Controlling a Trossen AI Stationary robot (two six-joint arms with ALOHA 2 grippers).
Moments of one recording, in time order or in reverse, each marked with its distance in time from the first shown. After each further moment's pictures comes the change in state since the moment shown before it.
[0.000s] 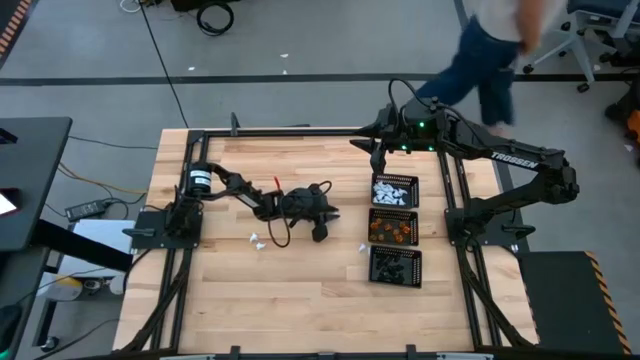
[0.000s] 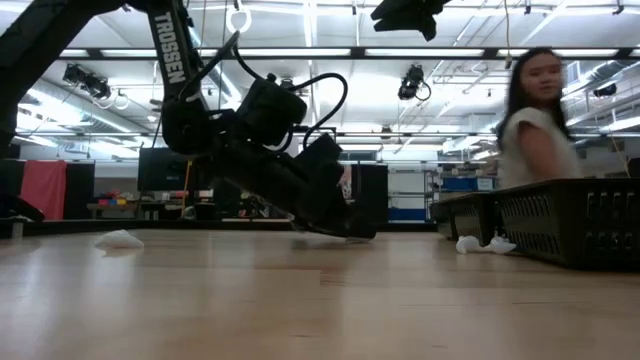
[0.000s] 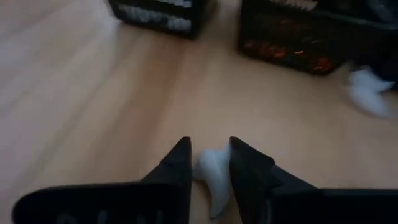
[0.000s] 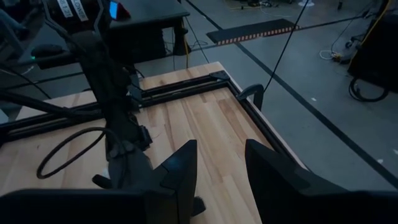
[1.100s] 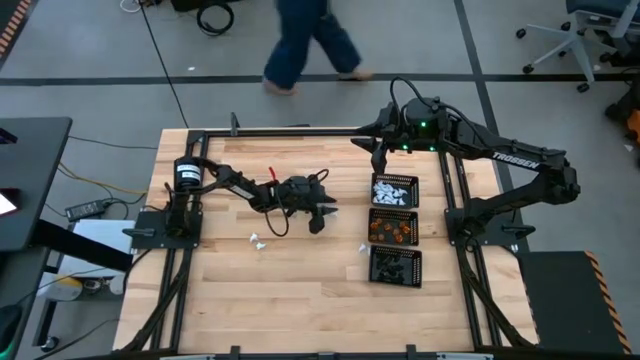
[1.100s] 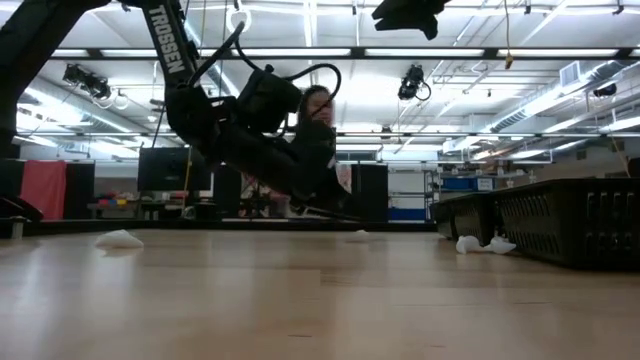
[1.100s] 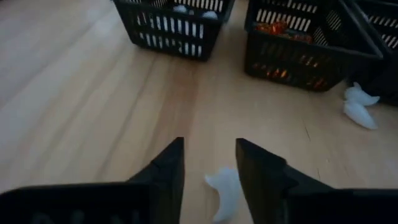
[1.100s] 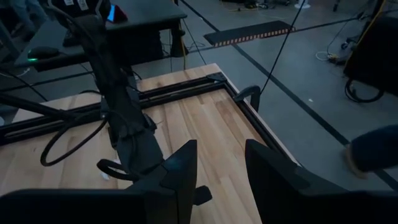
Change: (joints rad) left arm 0.075 -0.116 -0.005 -0.060 0.077 0.064; right arm 0.000 -0.007 0.000 -0.002 0.019 0.001
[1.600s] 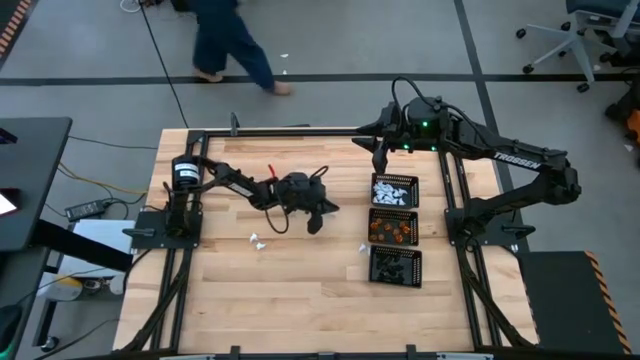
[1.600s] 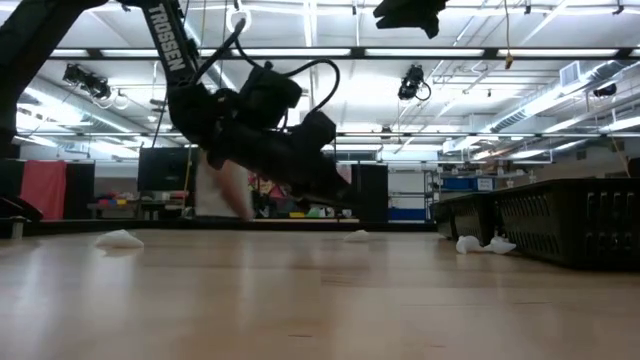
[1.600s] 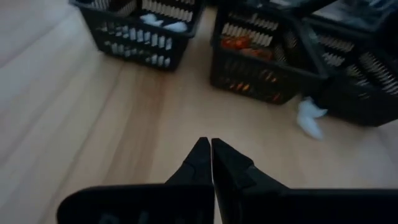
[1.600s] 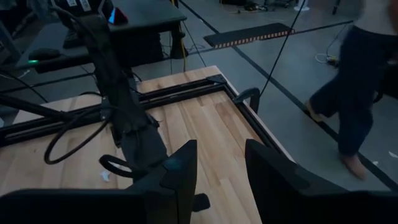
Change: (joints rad) left arm 0.025 -0.014 0.010 0.004 0.156 -0.062; right arm 0.000 -0.009 0.000 0.001 0.000 -0.002
